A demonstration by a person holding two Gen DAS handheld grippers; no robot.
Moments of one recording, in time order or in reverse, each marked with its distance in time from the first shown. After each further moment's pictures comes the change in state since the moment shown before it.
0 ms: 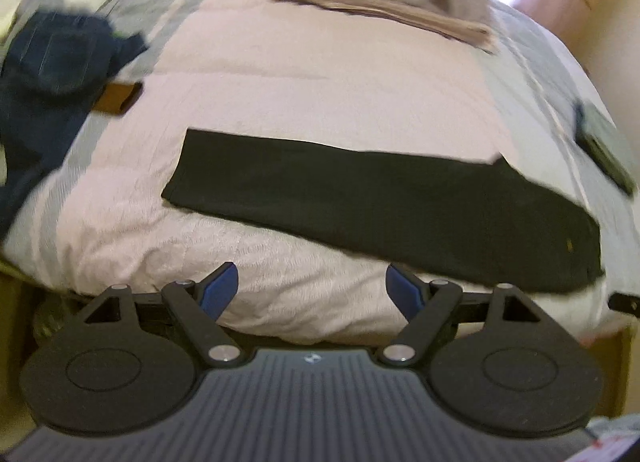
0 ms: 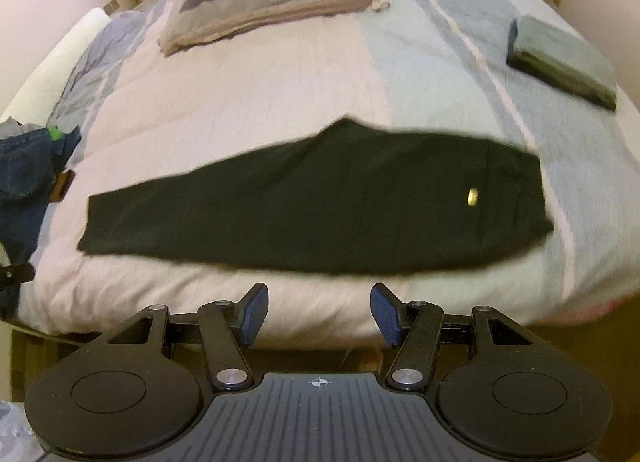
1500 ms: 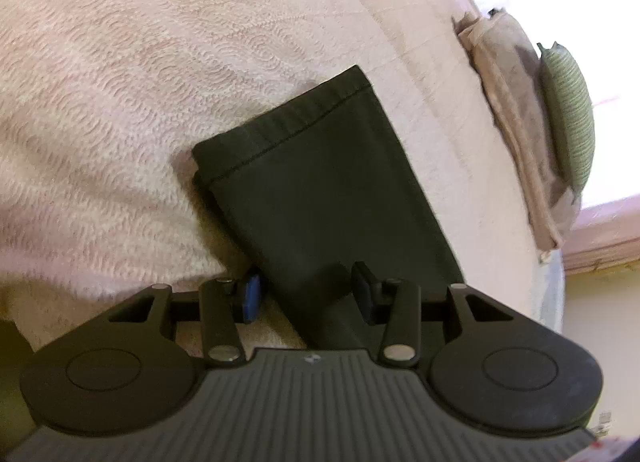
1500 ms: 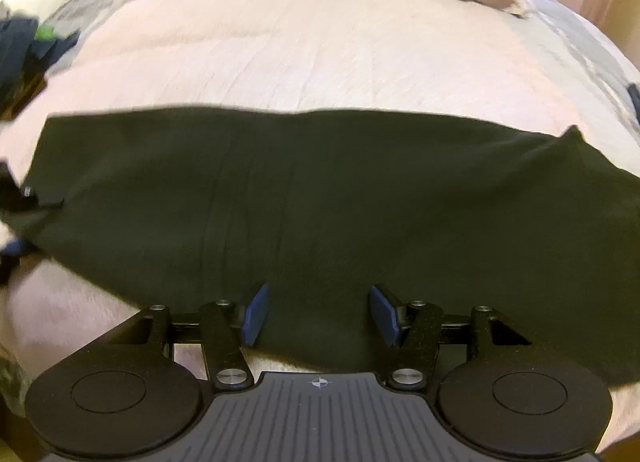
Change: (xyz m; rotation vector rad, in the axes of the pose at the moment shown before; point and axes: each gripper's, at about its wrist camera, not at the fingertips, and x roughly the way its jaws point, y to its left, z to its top) left arm 0.272 0.210 0.001 -0.764 -0.044 -0.309; right arm 0.276 0.198 -0.024 -0.206 -0.027 -0.088
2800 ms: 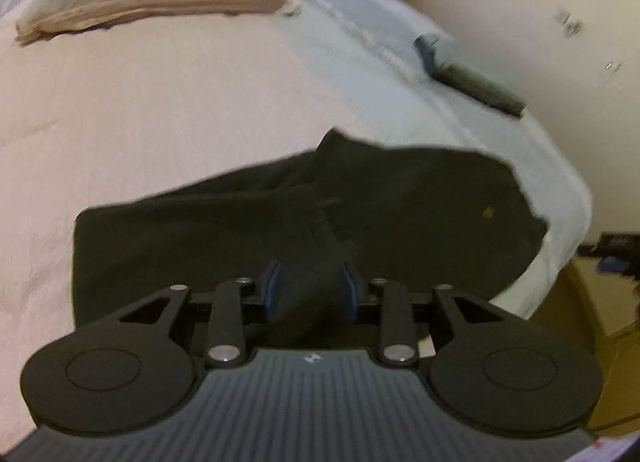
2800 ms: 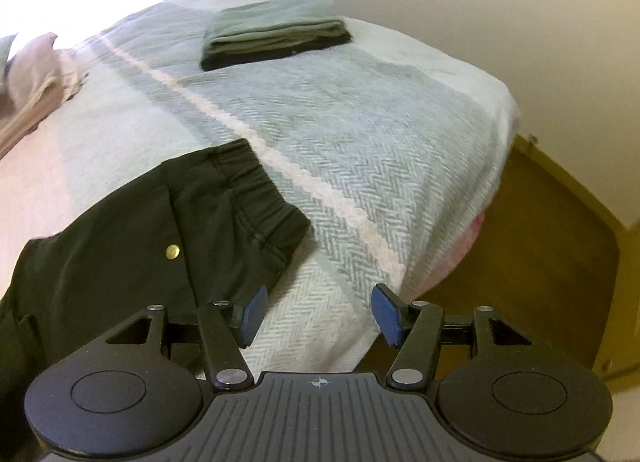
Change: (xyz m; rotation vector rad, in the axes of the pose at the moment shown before) left arm 0.023 -0.302 -0.253 1.168 0.231 -0.138; right arm -0.176 -0.414 -0.102 0.772 -0.092 -0.462
